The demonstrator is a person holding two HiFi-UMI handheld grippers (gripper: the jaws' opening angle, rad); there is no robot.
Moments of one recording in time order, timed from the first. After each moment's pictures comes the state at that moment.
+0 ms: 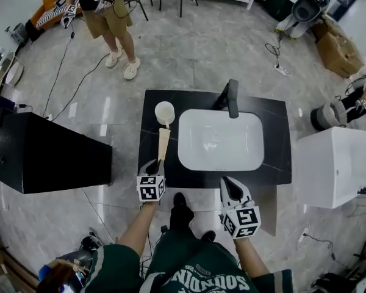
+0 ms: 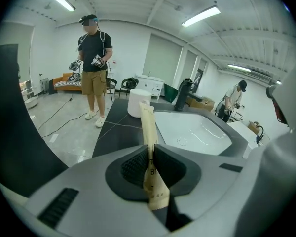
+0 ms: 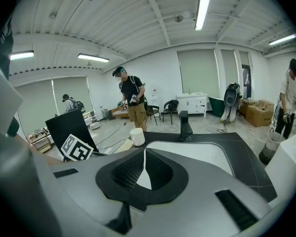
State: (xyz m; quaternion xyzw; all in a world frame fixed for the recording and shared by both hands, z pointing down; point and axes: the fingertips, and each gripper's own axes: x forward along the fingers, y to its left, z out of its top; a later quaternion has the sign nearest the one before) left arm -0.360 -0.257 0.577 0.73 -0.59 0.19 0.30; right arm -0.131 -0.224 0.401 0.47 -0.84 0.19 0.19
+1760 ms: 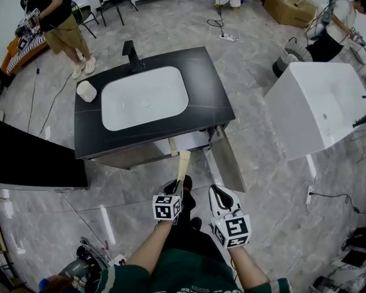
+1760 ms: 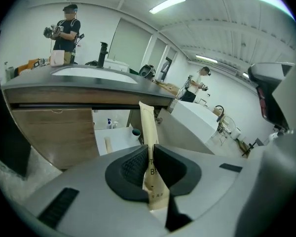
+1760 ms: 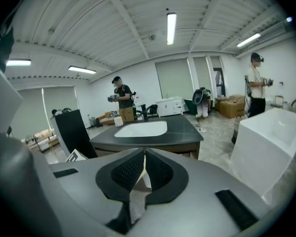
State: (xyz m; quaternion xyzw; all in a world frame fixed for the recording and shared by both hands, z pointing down) left arm 0.065 0.016 0.655 0.81 -0.44 0.20 0.32; right arm 0.173 0.049 0.464 0.55 -0.80 0.18 0.14
